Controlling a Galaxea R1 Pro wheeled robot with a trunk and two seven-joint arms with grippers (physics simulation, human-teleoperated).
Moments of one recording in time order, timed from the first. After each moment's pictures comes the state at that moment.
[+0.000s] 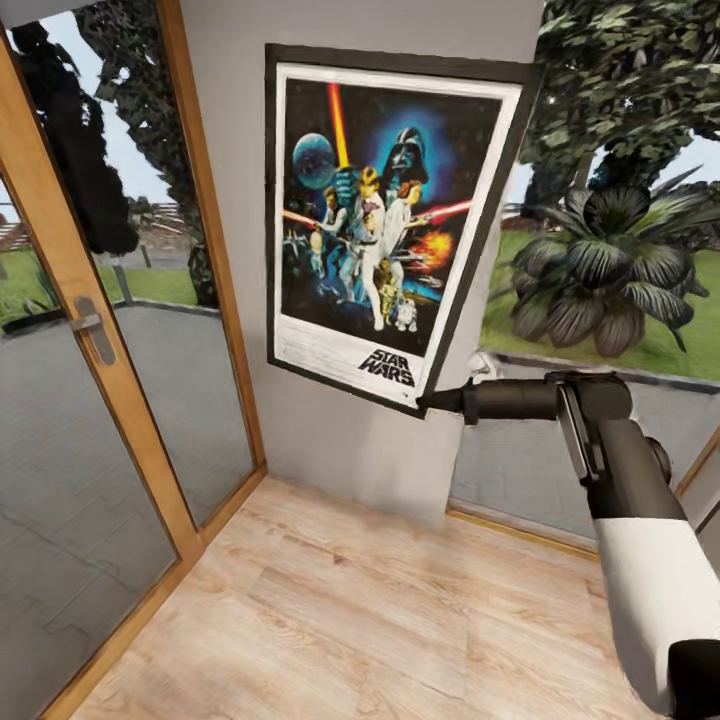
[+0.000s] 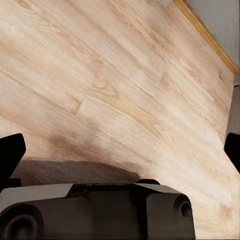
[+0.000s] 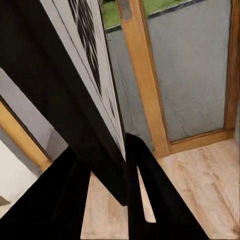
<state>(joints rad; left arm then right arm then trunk) -0.13 0.32 -1.21 -0.20 1.70 -0.37 -0.77 -0.92 -0.15 -0.02 -1.34 0.10 0.92 1.36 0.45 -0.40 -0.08</state>
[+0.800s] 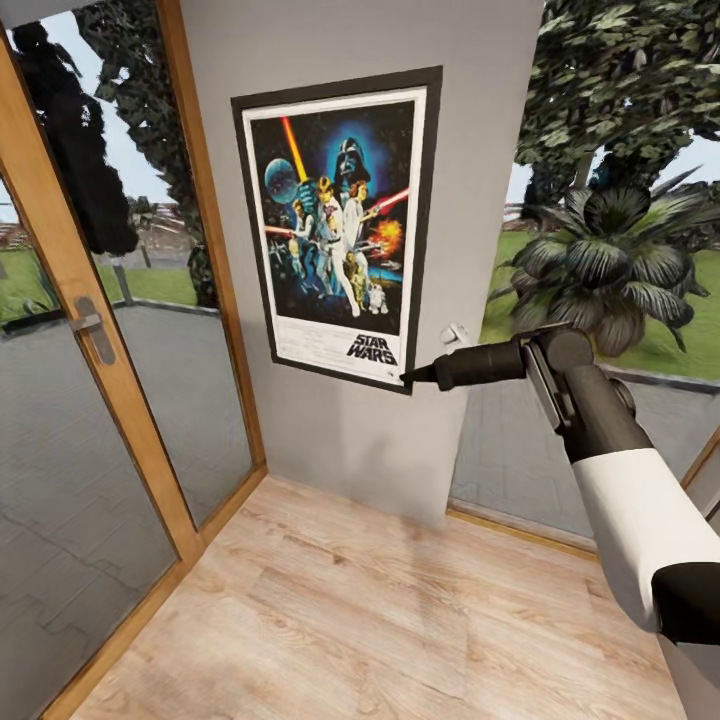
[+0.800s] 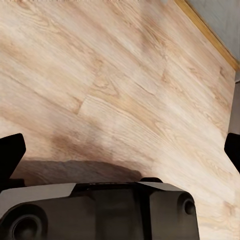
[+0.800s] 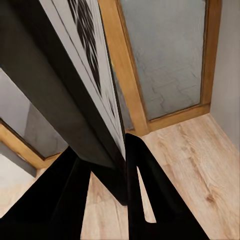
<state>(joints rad) -0.13 0.32 -1.21 -0.19 1.68 -0.38 -0.77 -1.14 -0.15 0.16 -1.13 0.06 0.99 1.20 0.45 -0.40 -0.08</state>
